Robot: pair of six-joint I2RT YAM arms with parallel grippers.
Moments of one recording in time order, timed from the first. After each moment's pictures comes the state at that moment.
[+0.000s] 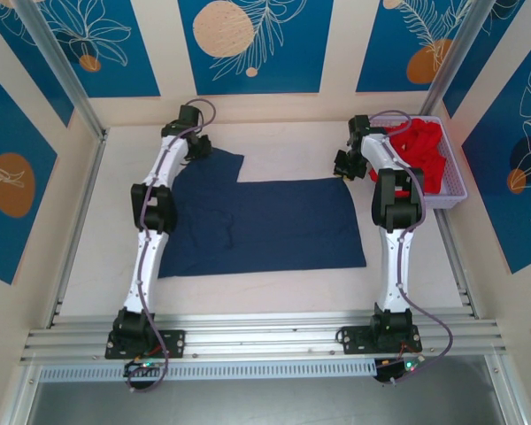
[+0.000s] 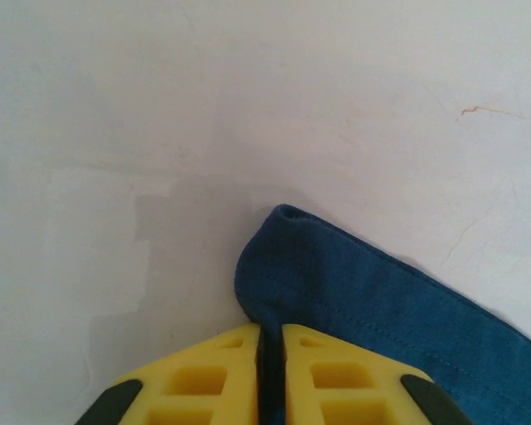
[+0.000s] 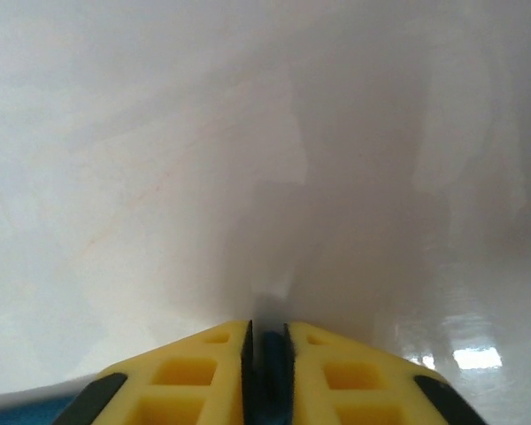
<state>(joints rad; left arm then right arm) -0.15 2.82 2.75 -0.95 0.07 -0.34 0.03 2.41 2.05 -0.97 -0.13 0.39</state>
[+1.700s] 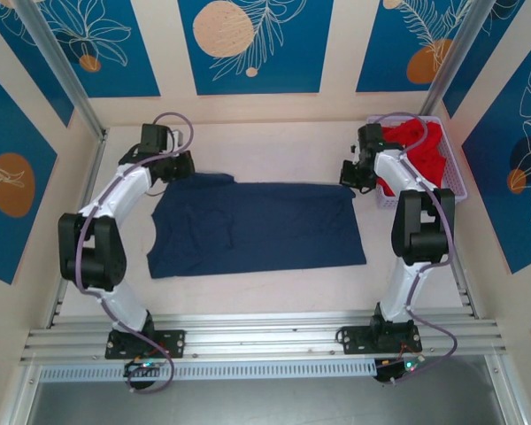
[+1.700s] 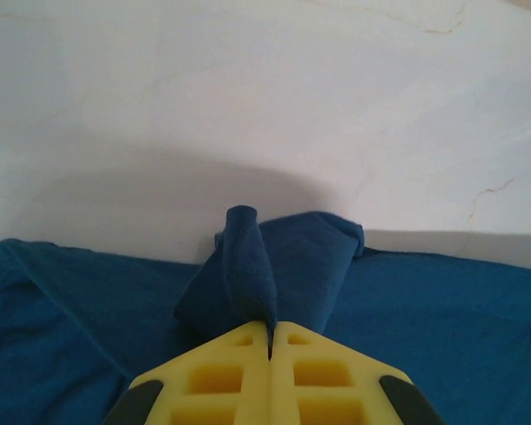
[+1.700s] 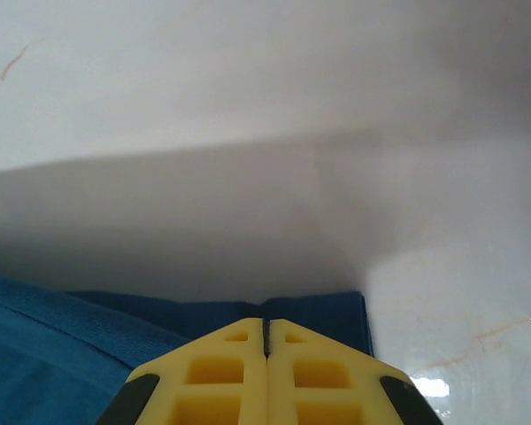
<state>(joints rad) -0.12 1.71 1.37 -0.50 0.25 -0.32 0.04 1.90 1.49 -0.79 -0.12 0.24</state>
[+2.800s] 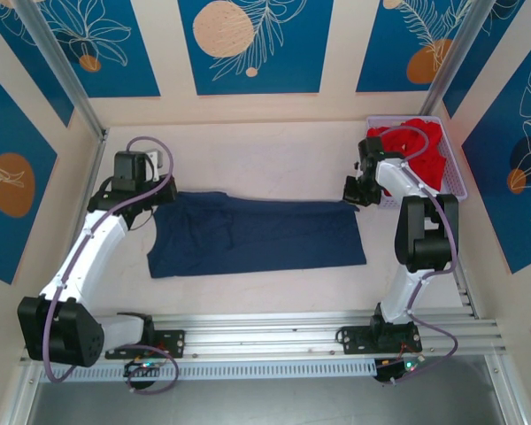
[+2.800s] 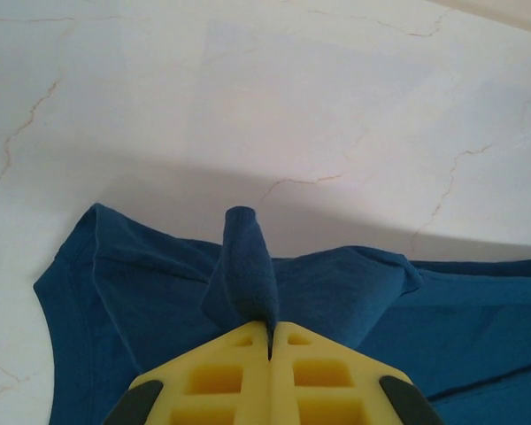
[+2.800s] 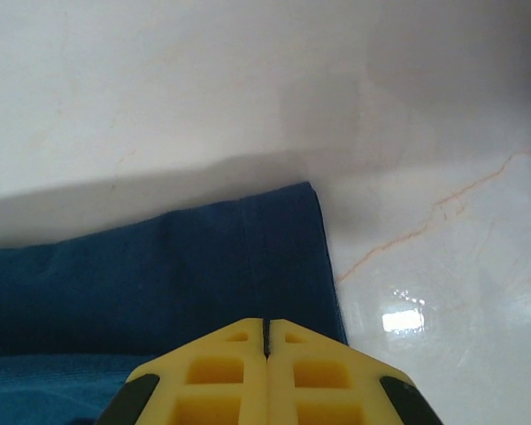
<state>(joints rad) -0.12 1.22 1.07 -0.60 0.15 -0.31 0.04 1.83 1.36 -0.87 -0.07 0.26</state>
